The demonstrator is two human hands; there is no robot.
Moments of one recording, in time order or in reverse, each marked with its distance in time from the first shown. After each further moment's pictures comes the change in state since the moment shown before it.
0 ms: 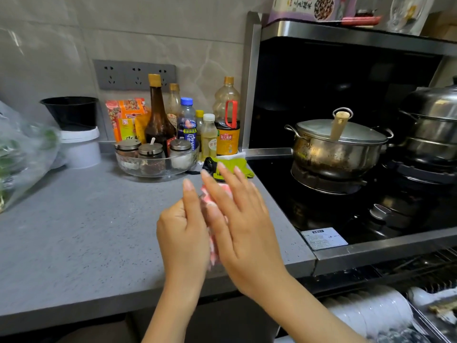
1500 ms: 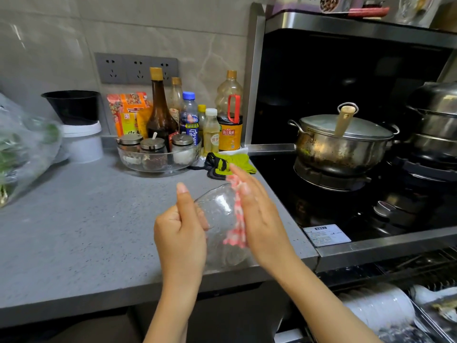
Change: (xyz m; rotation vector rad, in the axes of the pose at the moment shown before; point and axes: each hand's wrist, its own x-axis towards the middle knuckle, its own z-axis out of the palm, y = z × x) left_hand -0.006 -0.010 0.000 -0.028 0.076 -0.088; right_hand 0.005 0.024 -0.002 0.509 -0.068 0.299
